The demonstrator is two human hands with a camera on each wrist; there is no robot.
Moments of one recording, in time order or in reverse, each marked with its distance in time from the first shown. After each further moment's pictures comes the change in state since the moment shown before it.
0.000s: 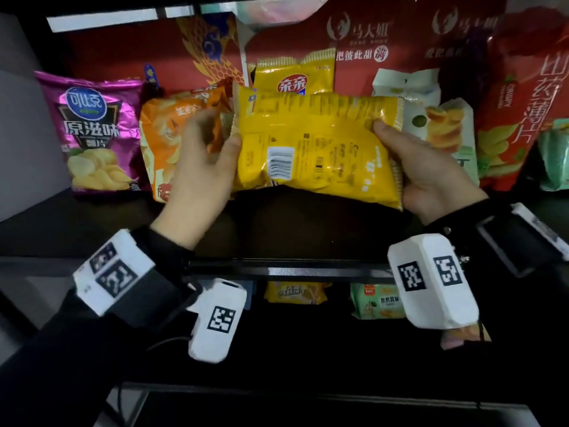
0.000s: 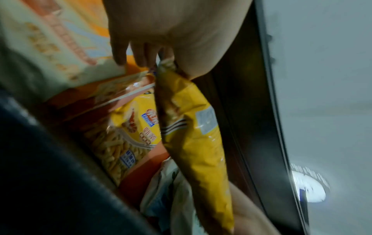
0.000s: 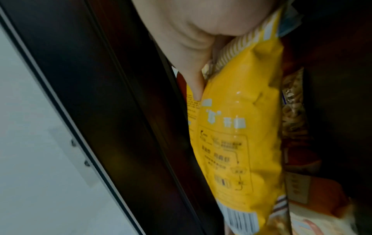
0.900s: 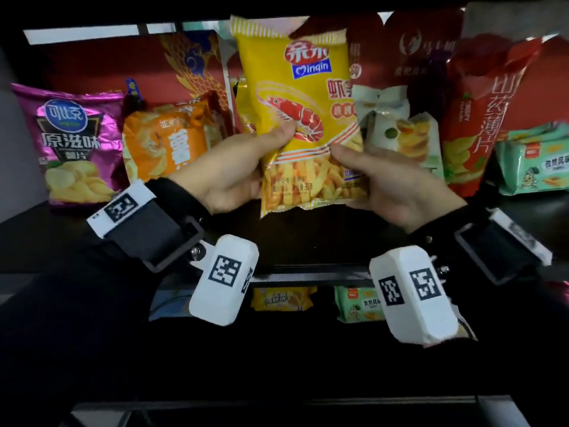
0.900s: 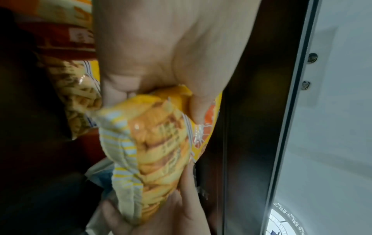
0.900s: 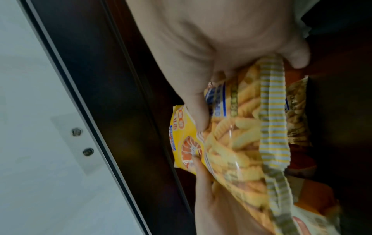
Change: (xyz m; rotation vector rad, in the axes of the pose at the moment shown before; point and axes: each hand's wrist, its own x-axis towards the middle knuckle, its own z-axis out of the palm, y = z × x) left_hand 0.019 0.053 0.028 -0.527 -0.664 -0.469; right_hand -0.024 -0.009 0.007 -0.324 -0.157 0.056
